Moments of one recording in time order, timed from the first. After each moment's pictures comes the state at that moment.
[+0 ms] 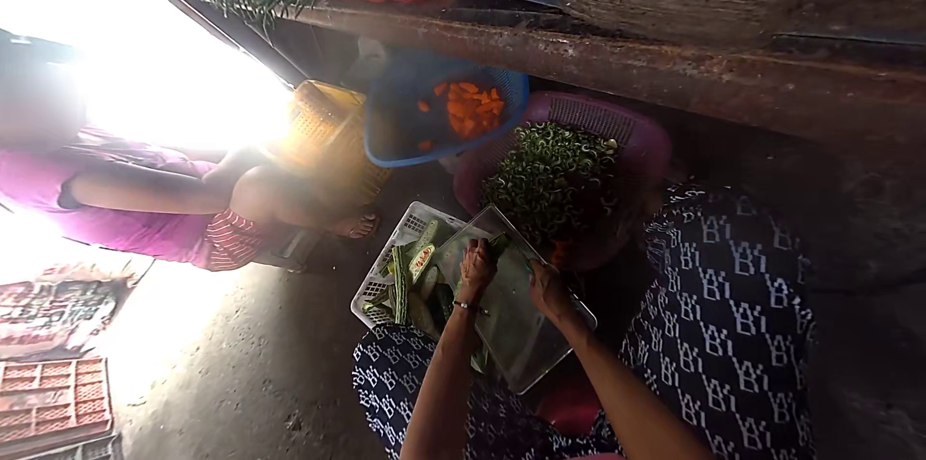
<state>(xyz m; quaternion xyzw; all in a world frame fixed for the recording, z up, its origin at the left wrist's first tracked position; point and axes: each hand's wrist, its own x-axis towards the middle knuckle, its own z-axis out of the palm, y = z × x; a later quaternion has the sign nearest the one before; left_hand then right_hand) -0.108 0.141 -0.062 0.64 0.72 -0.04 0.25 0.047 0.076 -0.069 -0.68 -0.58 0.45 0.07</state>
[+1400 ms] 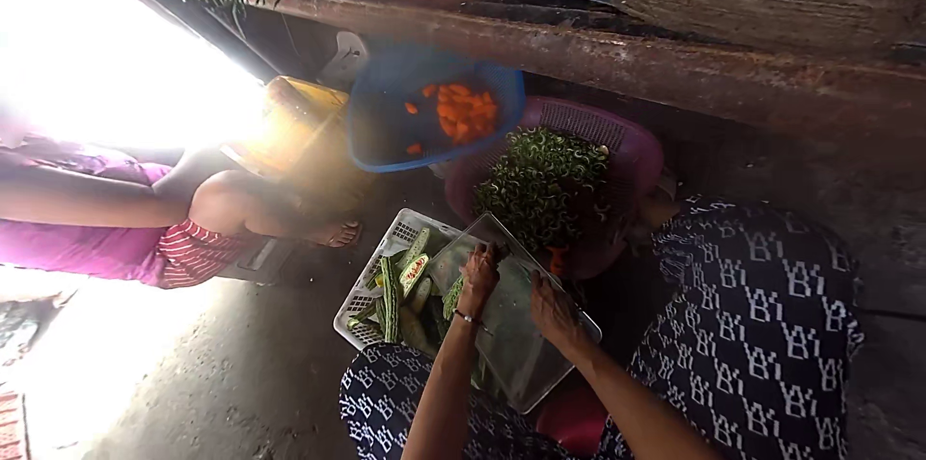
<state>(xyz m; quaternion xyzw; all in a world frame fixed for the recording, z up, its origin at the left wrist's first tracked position) -0.103 0.152 -0.054 0.69 0.66 -0.08 0.28 0.033 0.065 -0.052 -0.70 -0.63 0.35 -0.06</state>
